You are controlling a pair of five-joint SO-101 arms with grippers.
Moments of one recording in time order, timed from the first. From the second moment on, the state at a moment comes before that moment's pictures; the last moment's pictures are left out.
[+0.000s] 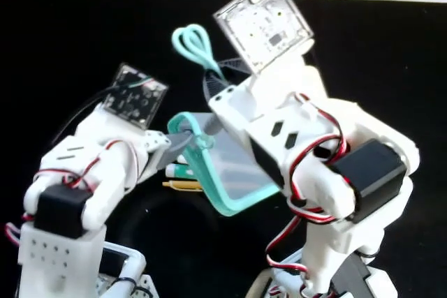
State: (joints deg) left arm 8.9 -58.2 31.7 72.8 -16.3; right arm -33.8 -15.9 -50.3 100.2 12.7
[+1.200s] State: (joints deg) left arm 6.9 -54.3 20.1 76.1 -21.0; right arm -24.8 -15.9 -50.3 100.2 12.7
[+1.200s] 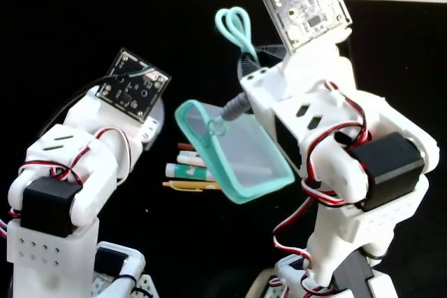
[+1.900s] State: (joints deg) left arm 9.0 -35.6 1.9 80.6 -22.2; right arm -24.4 -15.9 -50.3 100.2 17.1
